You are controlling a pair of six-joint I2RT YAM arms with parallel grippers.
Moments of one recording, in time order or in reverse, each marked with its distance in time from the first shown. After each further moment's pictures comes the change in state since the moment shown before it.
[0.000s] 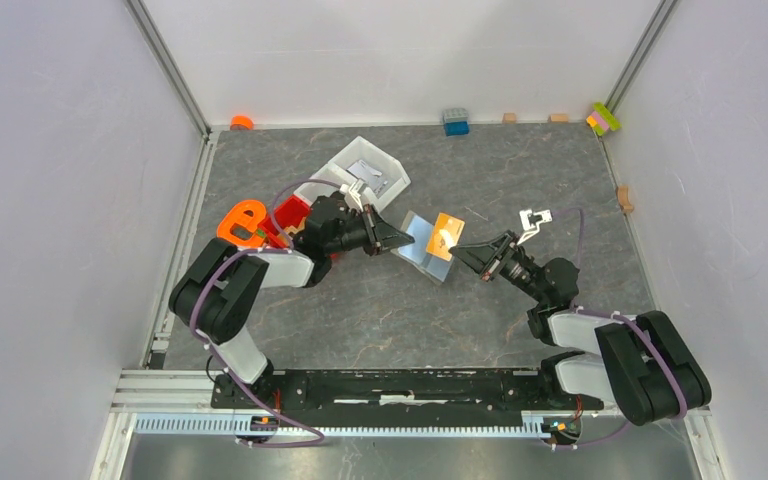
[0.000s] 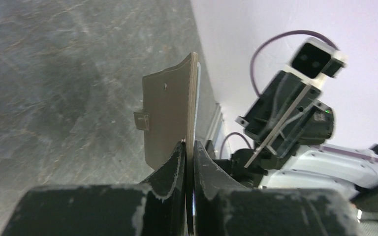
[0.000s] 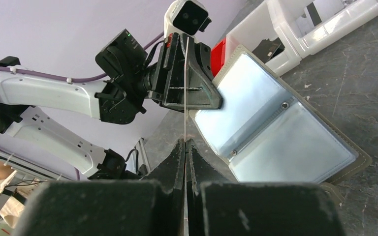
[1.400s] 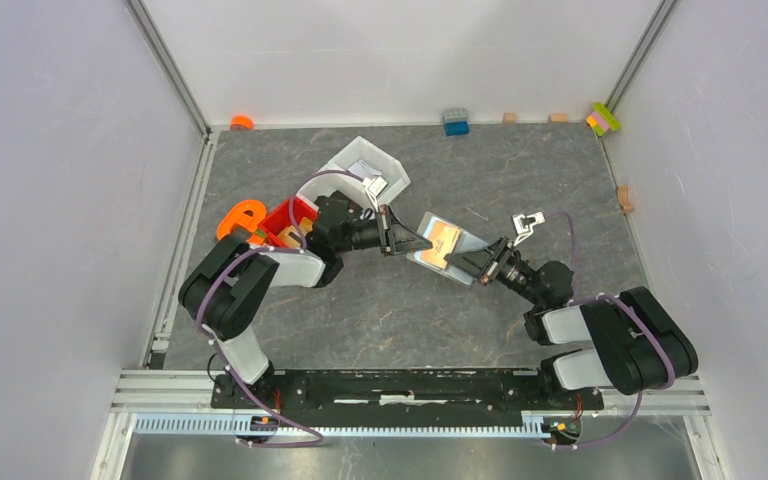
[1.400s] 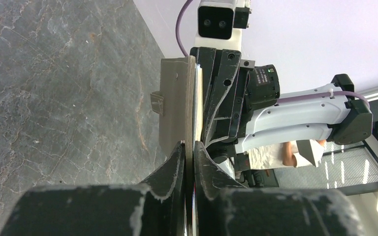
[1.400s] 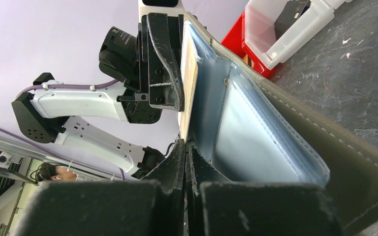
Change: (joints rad) left arm -0.075 0.042 0.056 0.152 0.114 -0.025; right arm 0.021 0.142 -0.026 0.145 -0.036 0.240
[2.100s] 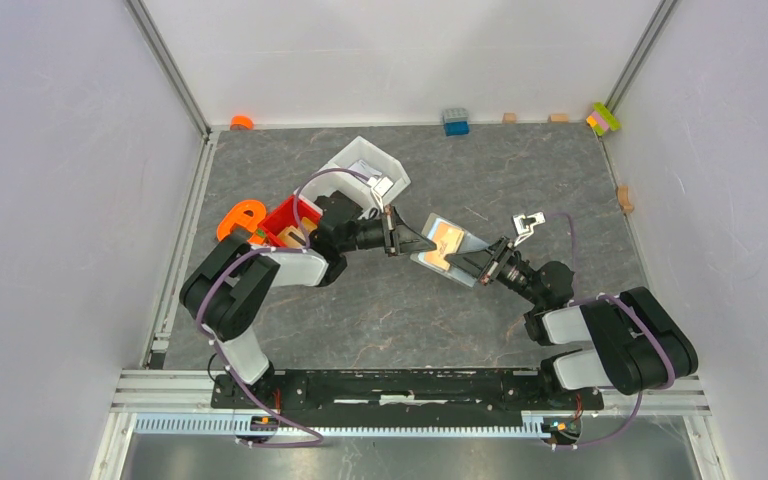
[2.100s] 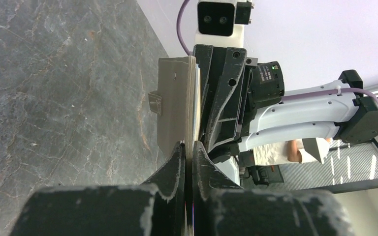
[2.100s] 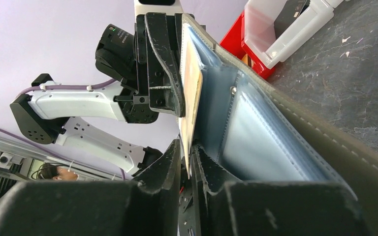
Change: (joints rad) left arm -0.029 0.000 0.031 -0.051 -0.006 0.035; right arm -0.002 0.000 -0.004 0.000 -0.002 0.009
